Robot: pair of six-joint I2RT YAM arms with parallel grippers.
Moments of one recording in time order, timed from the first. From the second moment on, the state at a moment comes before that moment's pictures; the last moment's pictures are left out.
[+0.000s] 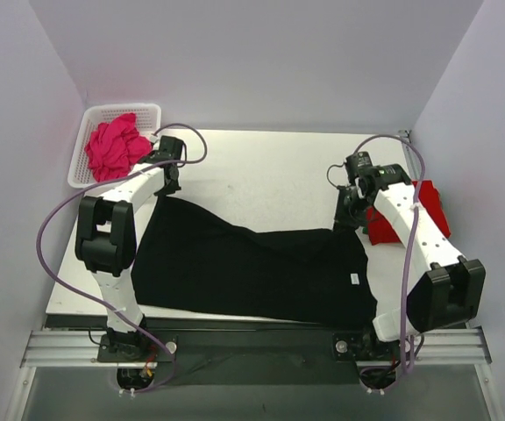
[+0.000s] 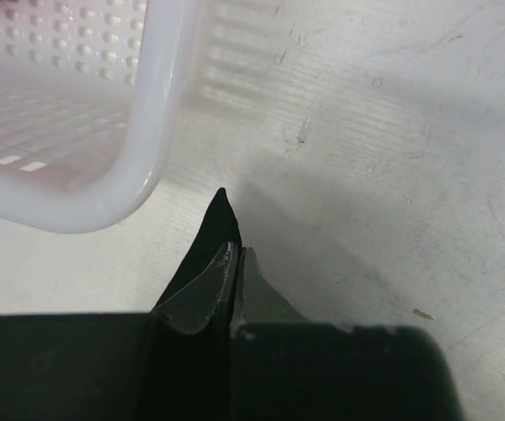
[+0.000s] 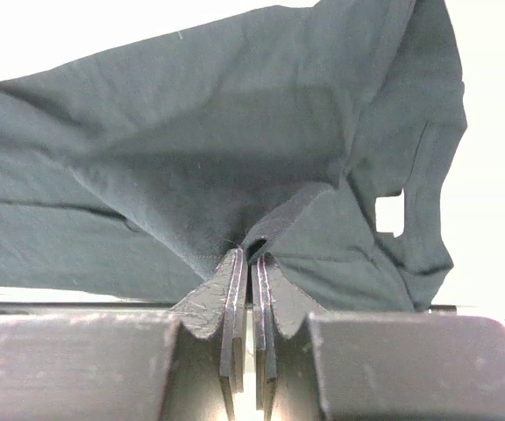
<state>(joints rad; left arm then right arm) -0.21 1.94 1.46 -0.57 -0.45 -0.36 0.24 1.44 1.27 -1.12 -0.04 0.44</state>
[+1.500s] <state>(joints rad) -0.22 1.78 1.38 -0.68 -0.46 -0.37 0.19 1.43 1.41 -1.24 -0.16 0.42</state>
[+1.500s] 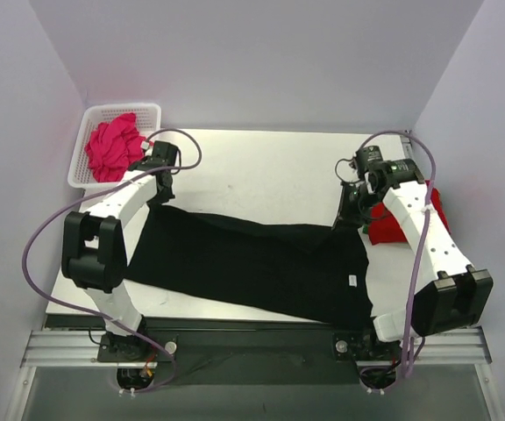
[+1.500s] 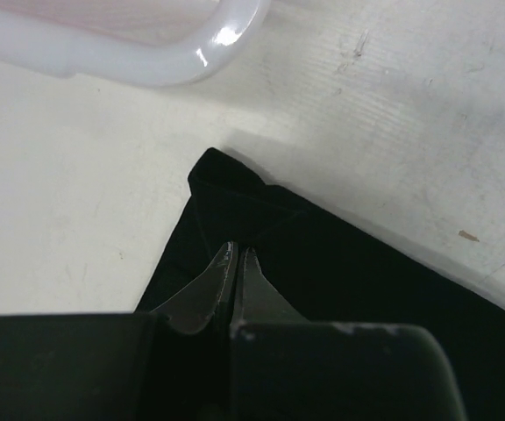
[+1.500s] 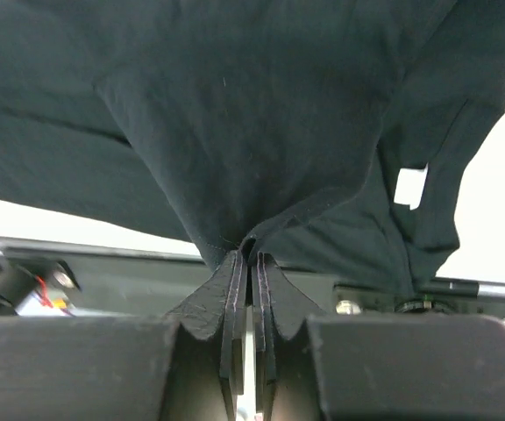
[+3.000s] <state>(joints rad) -0.12 1.45 1.00 -0.60 -0.33 -0.57 0.39 1.32 1.08 -1.24 -0.17 0.50</state>
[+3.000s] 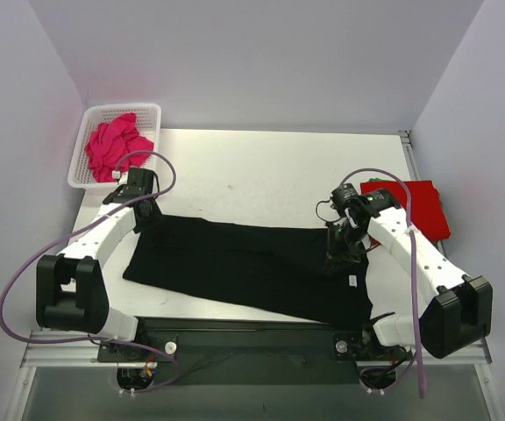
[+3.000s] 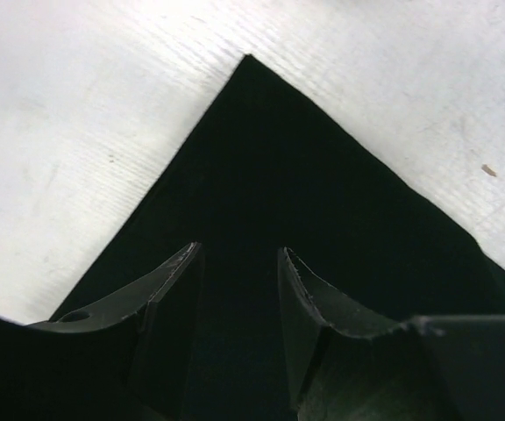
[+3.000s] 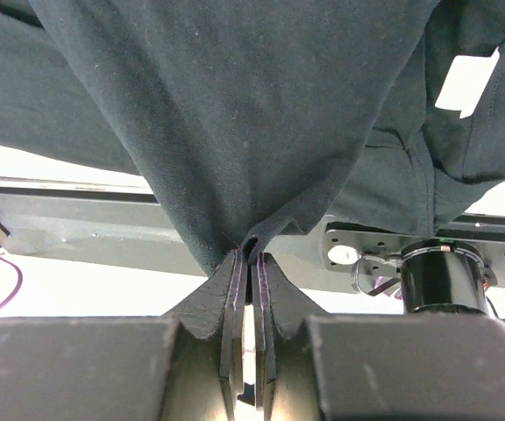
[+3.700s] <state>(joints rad) 0.01 1.65 0.93 -0.39 0.03 -0.66 0.41 1.29 0.99 -1.24 -0.11 0.58</state>
